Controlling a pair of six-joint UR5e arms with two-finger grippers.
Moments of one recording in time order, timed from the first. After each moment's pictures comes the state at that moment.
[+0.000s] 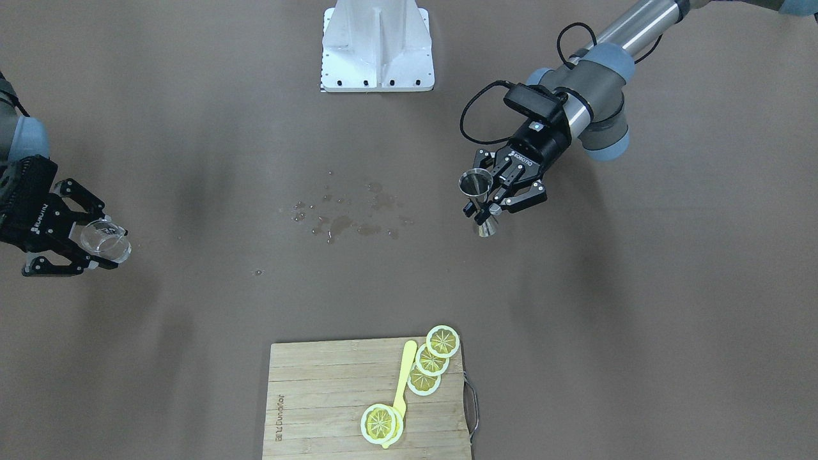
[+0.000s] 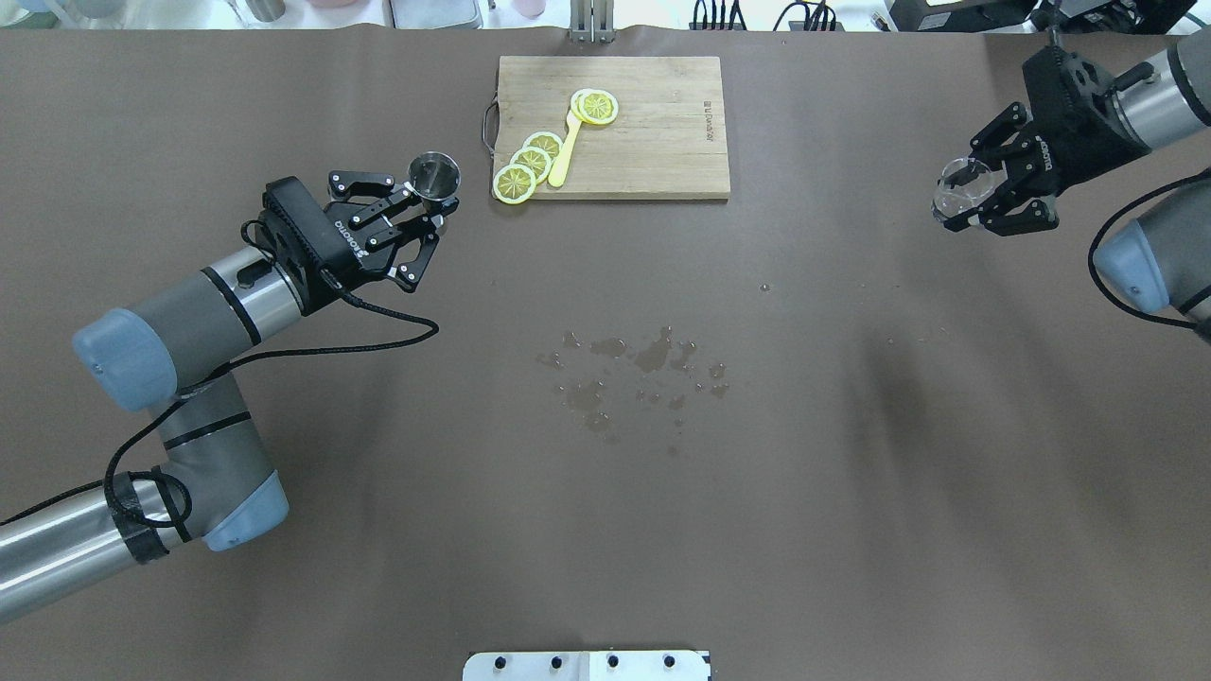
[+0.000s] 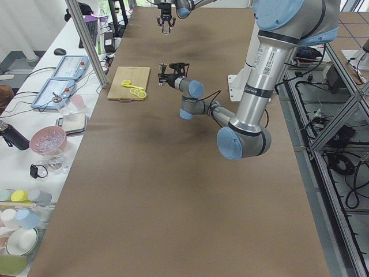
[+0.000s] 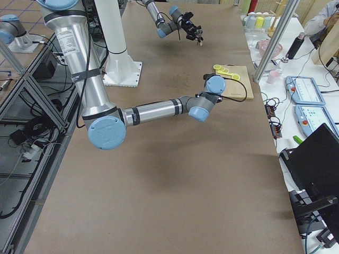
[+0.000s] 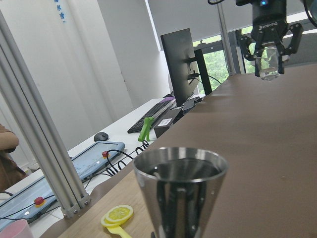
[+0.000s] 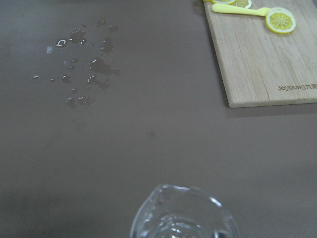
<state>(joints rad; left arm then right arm) -0.58 -1.95 -1.50 -3.14 -1.34 -0.16 1.15 -1.29 1.45 -0.72 2.60 -0.44</state>
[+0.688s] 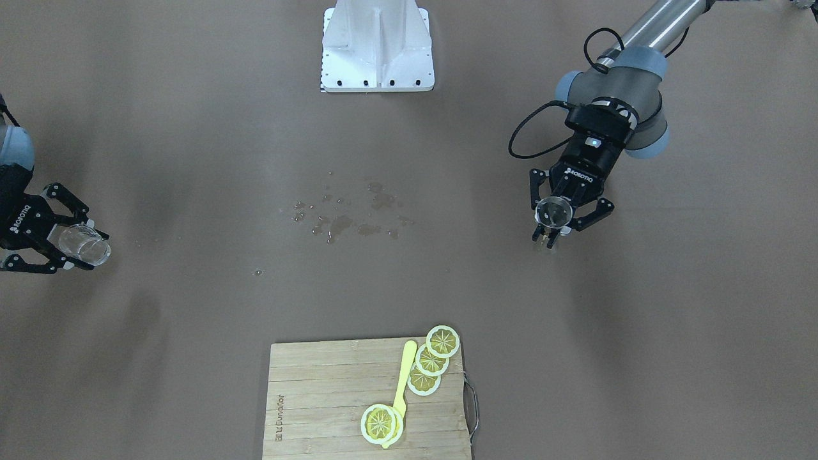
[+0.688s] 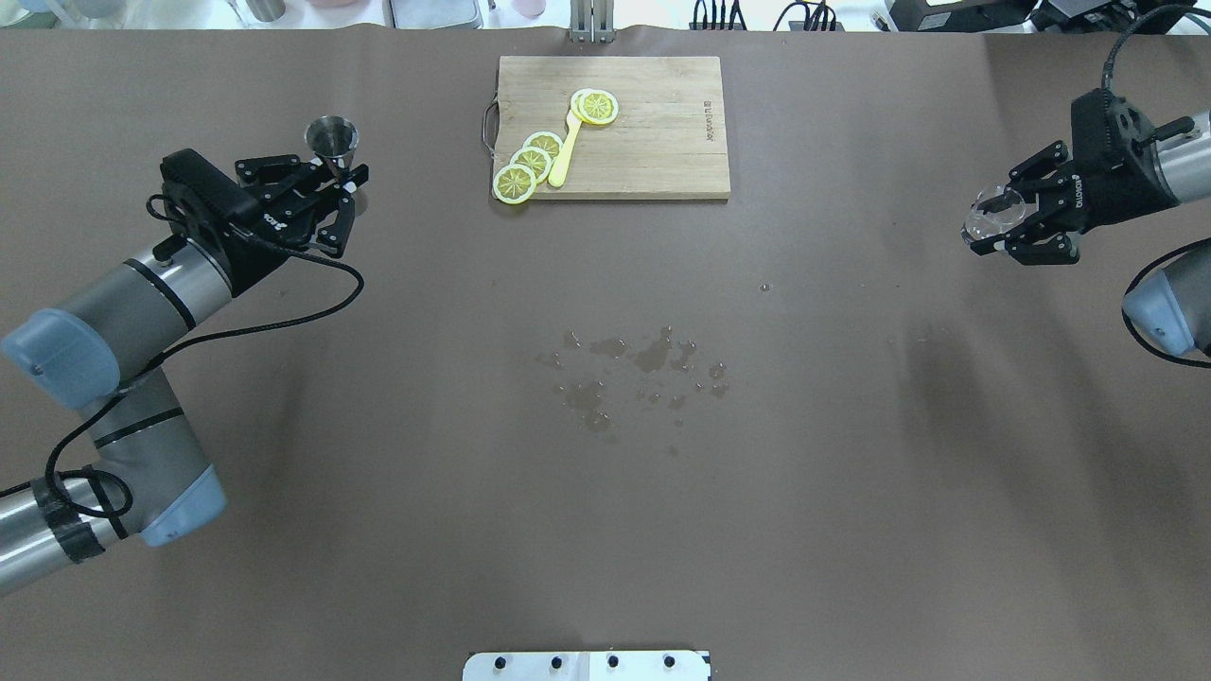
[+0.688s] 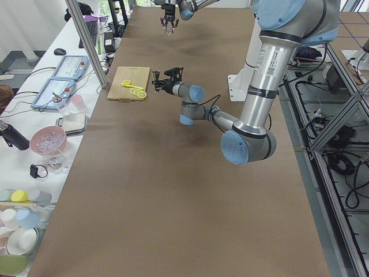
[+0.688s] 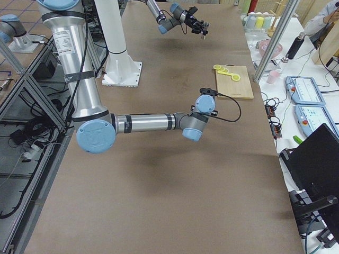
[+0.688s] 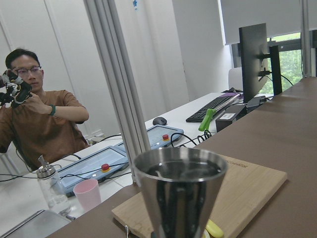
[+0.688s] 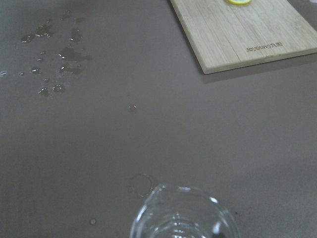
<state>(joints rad) -0.63 -1.84 -1.51 -3.11 -1.22 -0.44 1.13 -1.35 1.34 -0.39 2.51 -0.15</state>
